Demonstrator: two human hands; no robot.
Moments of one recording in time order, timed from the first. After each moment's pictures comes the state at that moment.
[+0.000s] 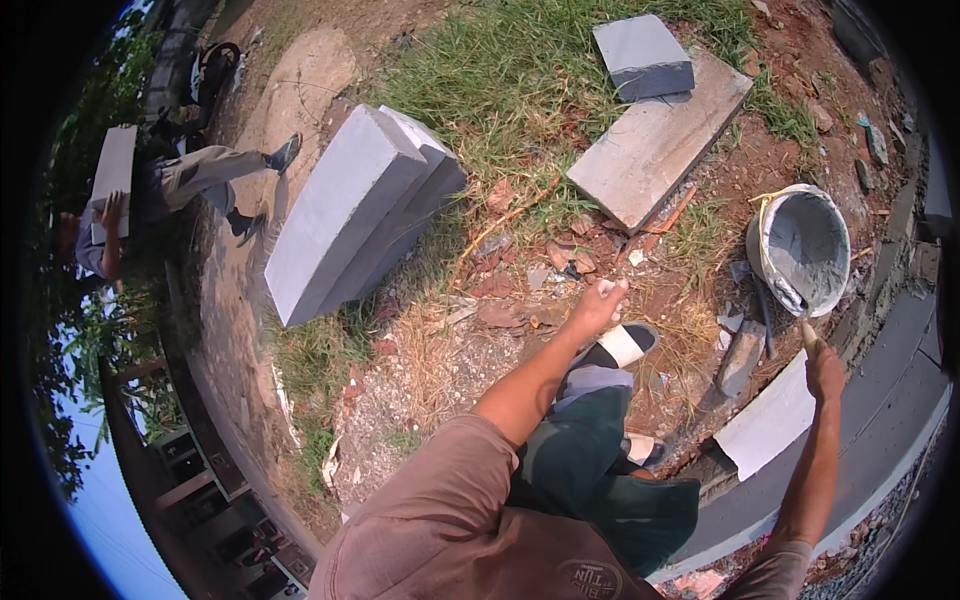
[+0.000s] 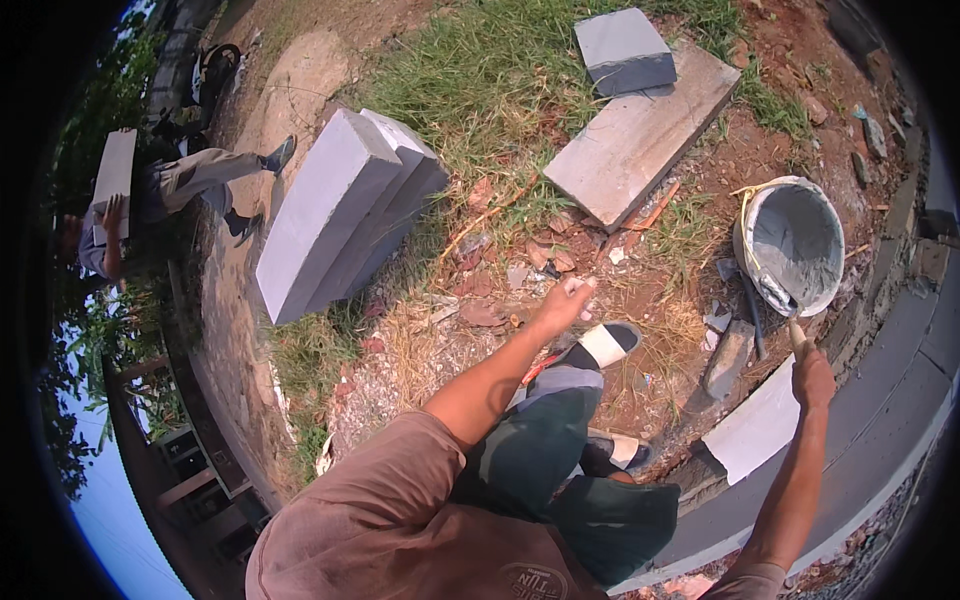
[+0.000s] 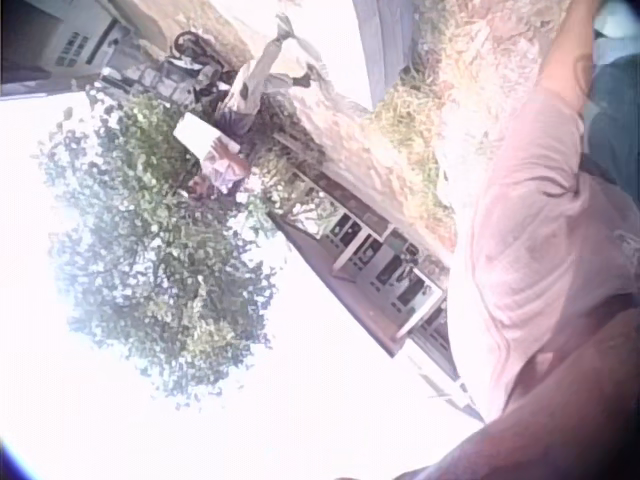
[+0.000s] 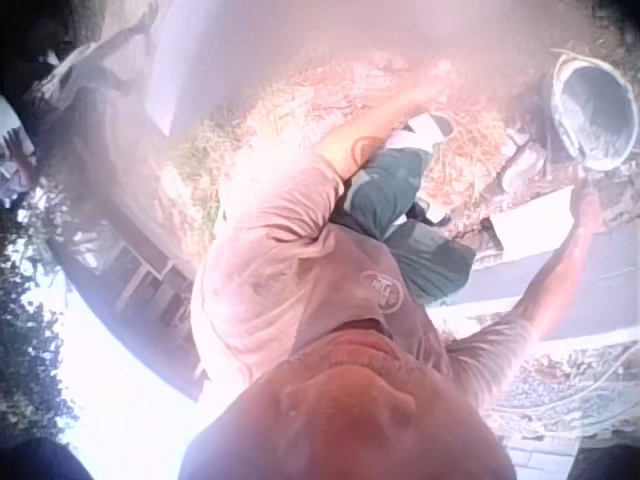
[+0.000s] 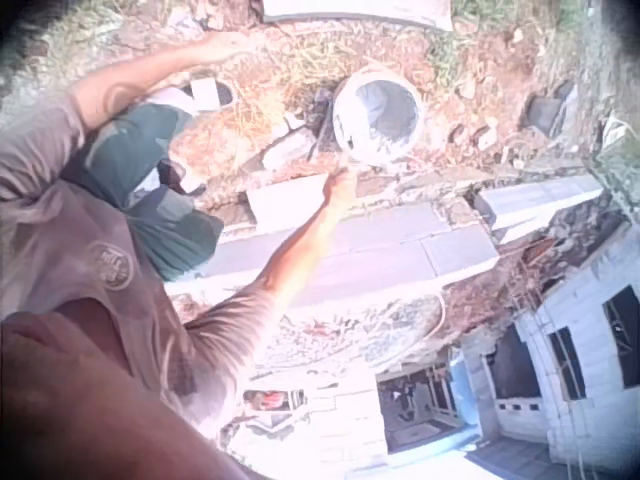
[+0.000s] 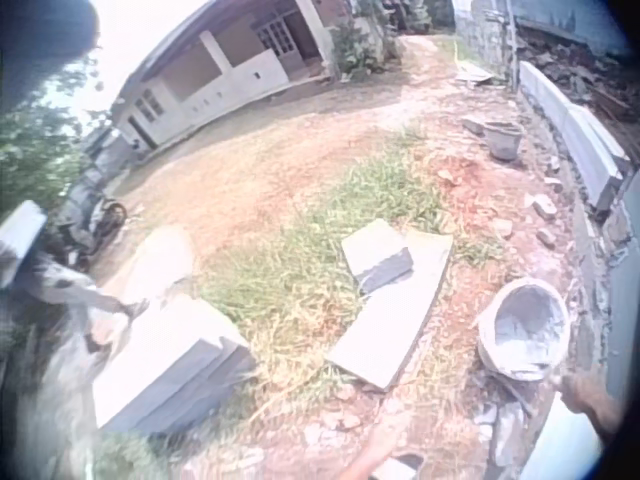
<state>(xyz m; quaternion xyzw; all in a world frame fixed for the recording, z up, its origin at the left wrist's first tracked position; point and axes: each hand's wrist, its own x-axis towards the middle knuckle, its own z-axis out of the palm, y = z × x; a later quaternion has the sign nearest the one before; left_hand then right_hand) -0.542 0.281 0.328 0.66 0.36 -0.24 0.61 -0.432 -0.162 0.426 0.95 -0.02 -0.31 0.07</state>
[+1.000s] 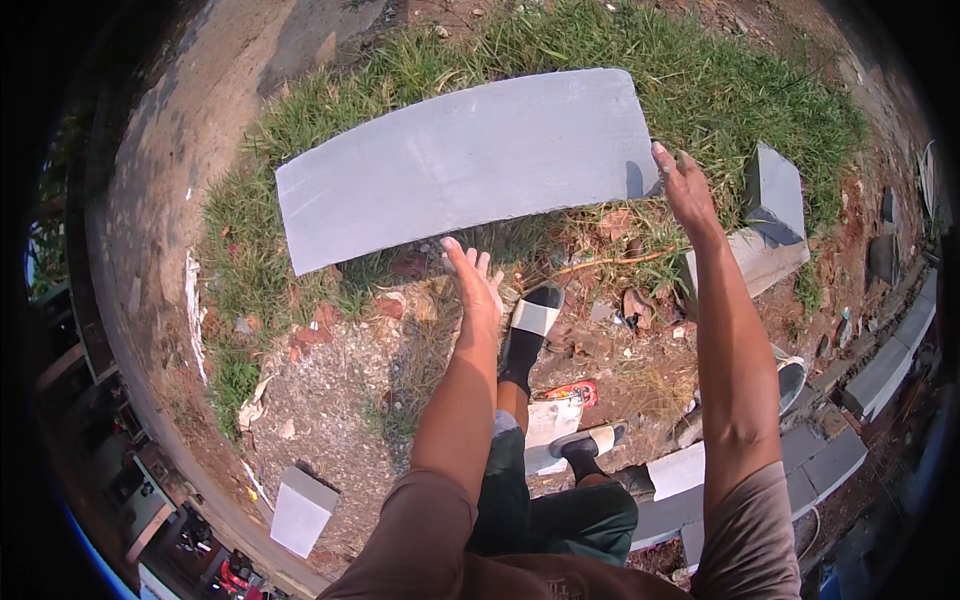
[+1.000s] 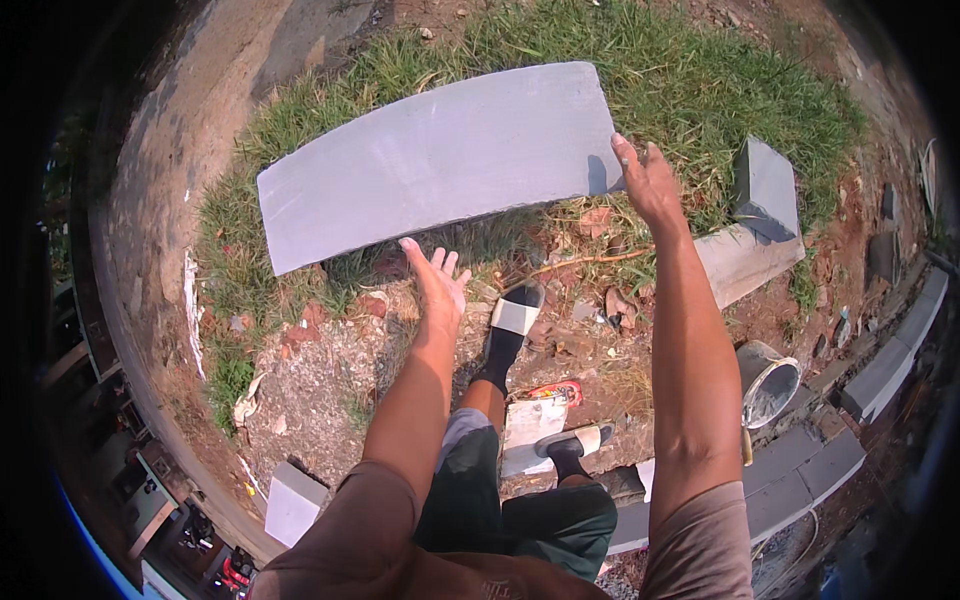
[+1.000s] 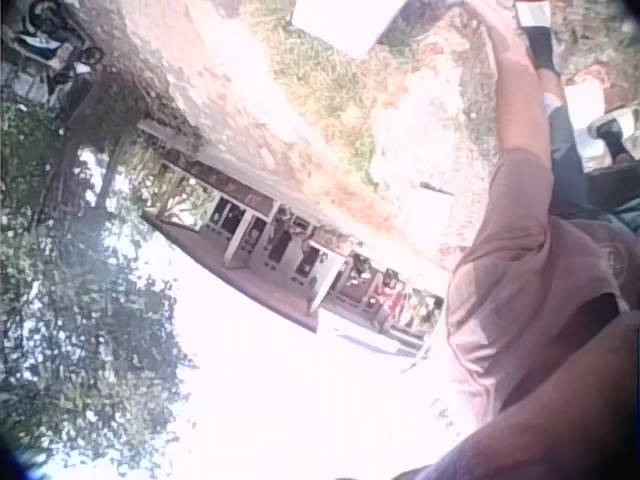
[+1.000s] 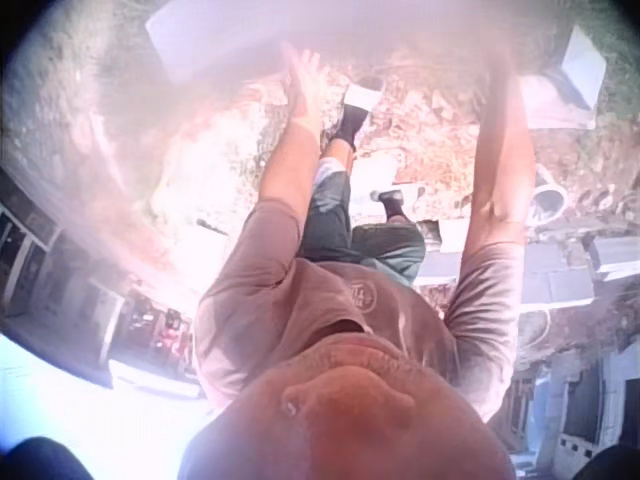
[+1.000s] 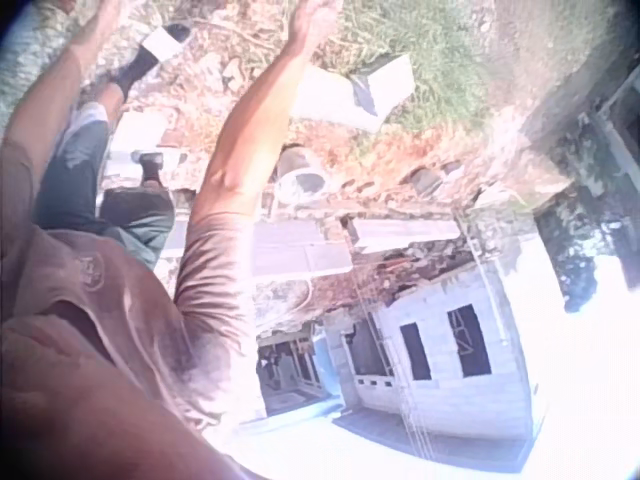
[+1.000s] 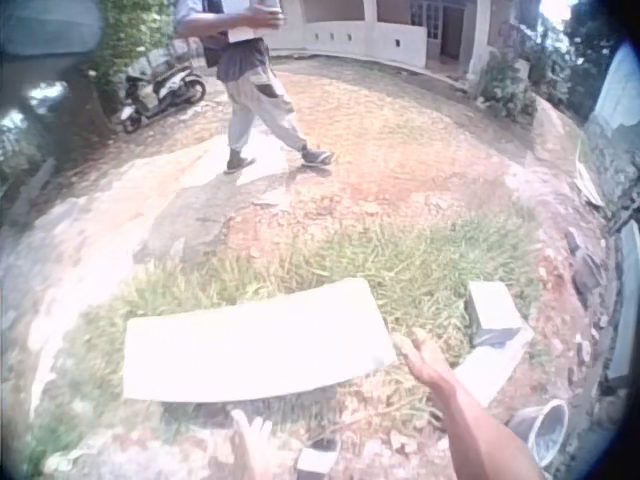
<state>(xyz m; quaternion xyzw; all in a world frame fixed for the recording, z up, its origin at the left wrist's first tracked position) -0.635 0.696 0.428 0.21 0.63 0.27 0.70 -0.331 0.603 0.471 0.89 0.13 -0.31 -0.31</state>
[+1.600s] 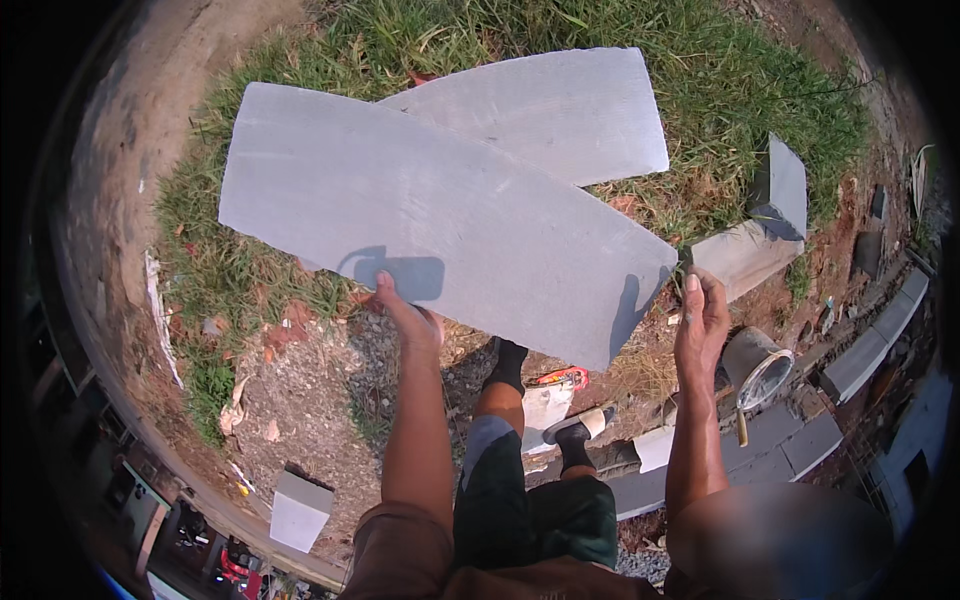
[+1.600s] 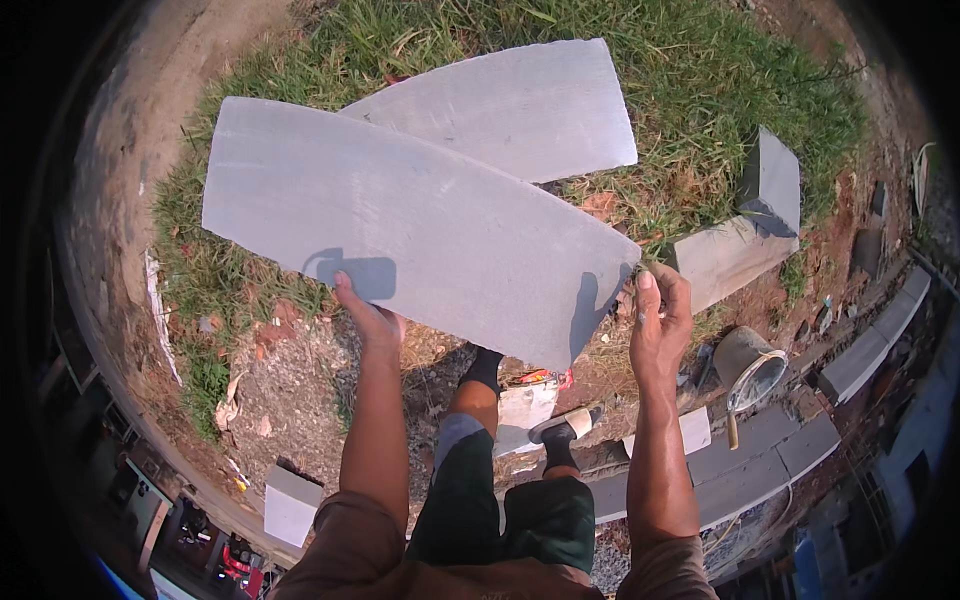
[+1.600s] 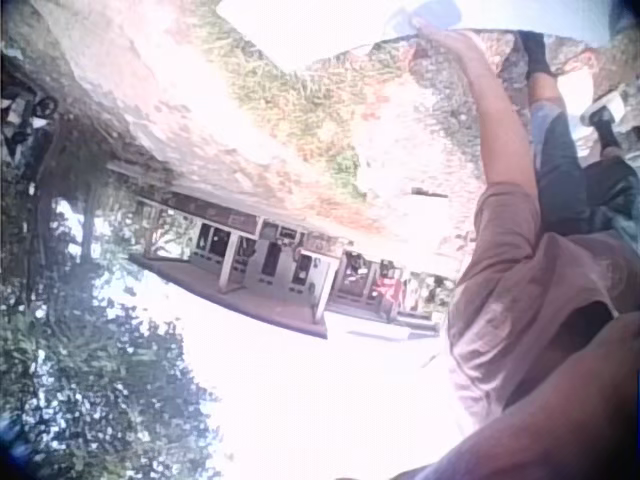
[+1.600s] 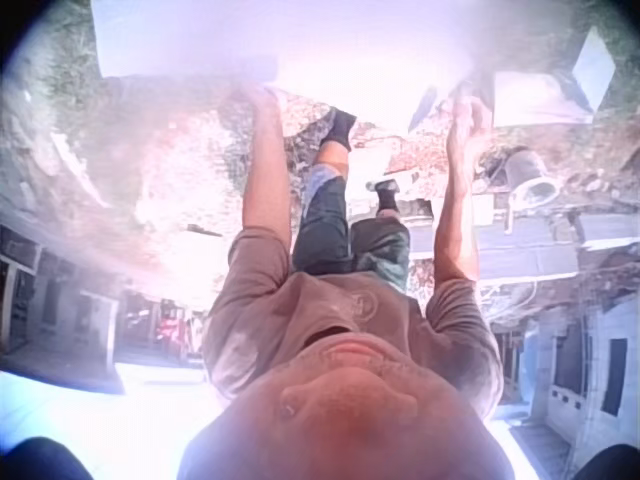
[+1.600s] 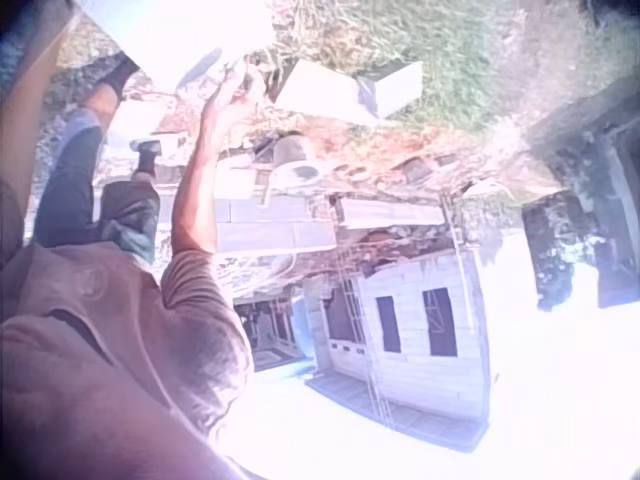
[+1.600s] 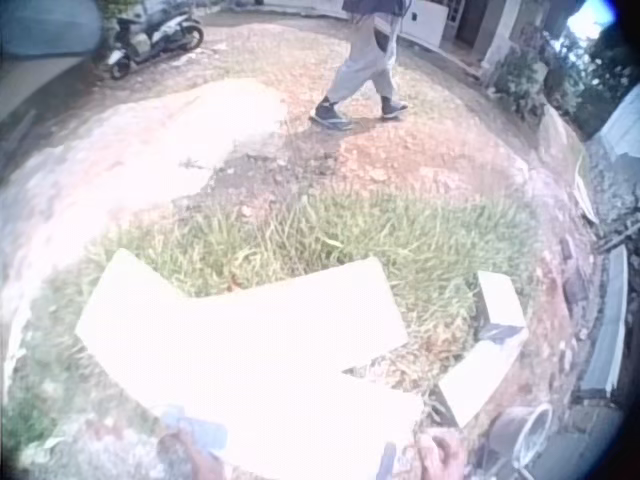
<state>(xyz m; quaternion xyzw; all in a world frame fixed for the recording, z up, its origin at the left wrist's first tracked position) -0.716 0.760 0.416 0.16 0.67 0.34 0.64 -0.465 0.557 0.506 0.86 0.04 -0.31 -0.41</state>
